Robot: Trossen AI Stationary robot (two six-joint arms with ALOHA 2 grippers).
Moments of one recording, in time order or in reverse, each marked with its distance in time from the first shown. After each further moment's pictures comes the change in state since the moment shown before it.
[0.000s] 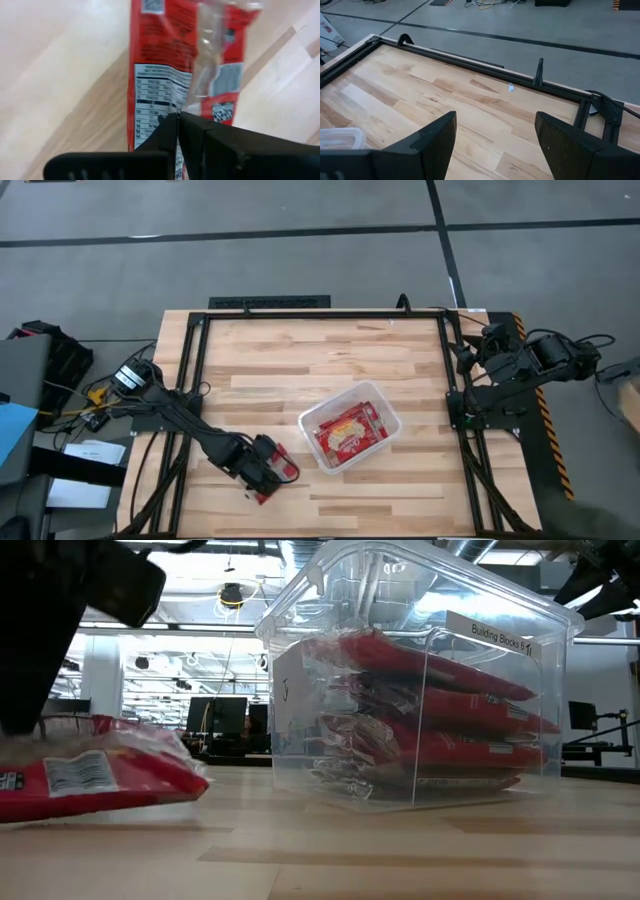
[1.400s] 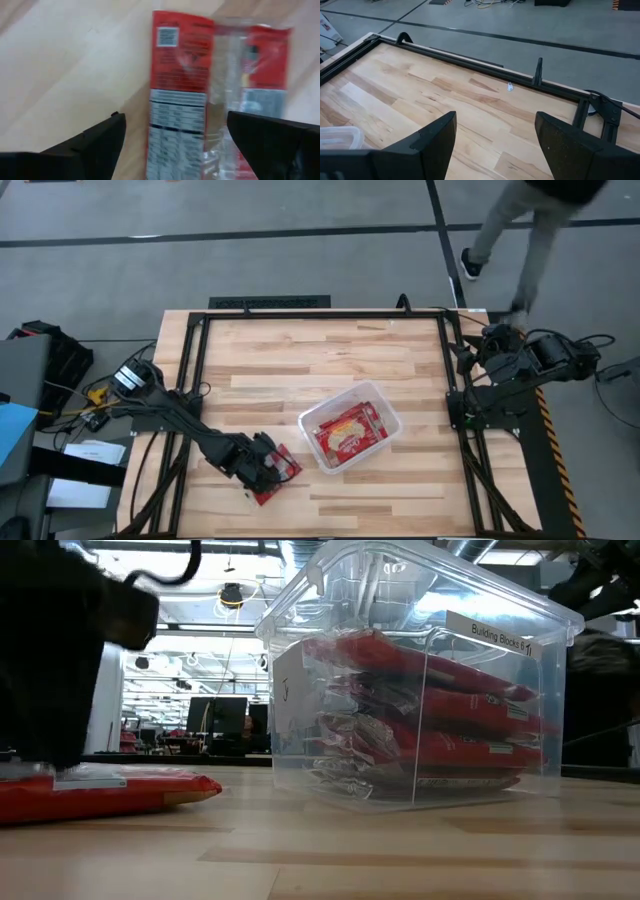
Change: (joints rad) left arm -0.016 0.000 -0.135 0.165 -0.165 0.031; right arm 0.000 0.000 0.000 -0.008 -0.002 -0.001
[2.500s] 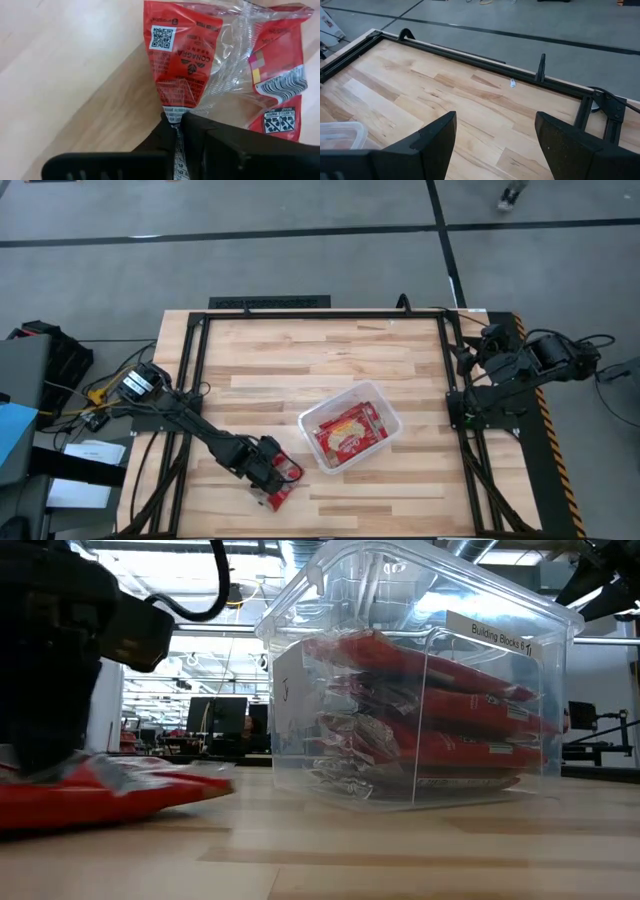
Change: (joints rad) left arm 0.032 0.077 0.052 -0.065 0.145 0.002; right arm 0.000 0.000 0.000 0.001 -0.024 0.002
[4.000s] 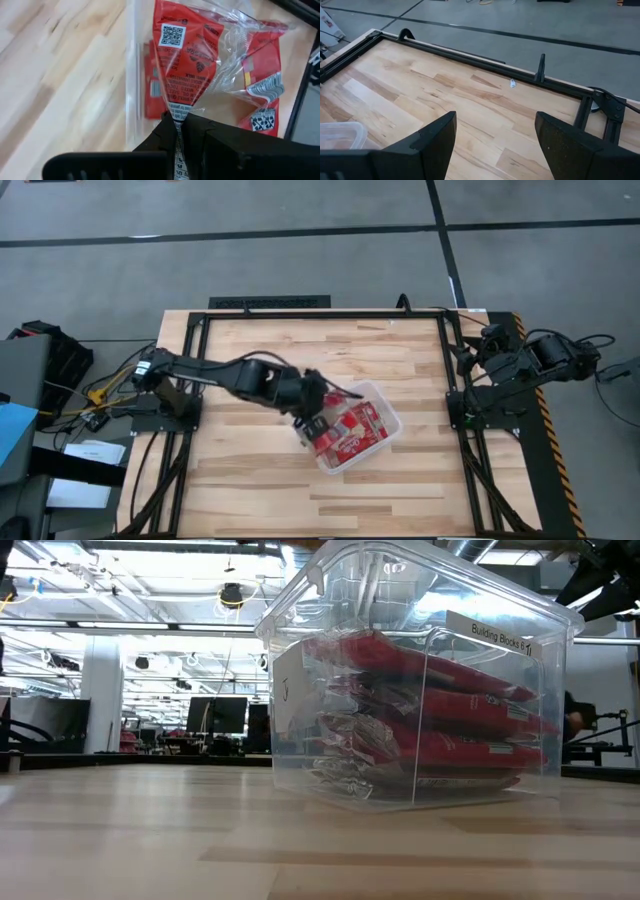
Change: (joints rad) left arm 0.387 0.014 0.867 -0.453 -0.108 0.726; right arm 0.000 0.000 0.000 0.000 0.001 0.000
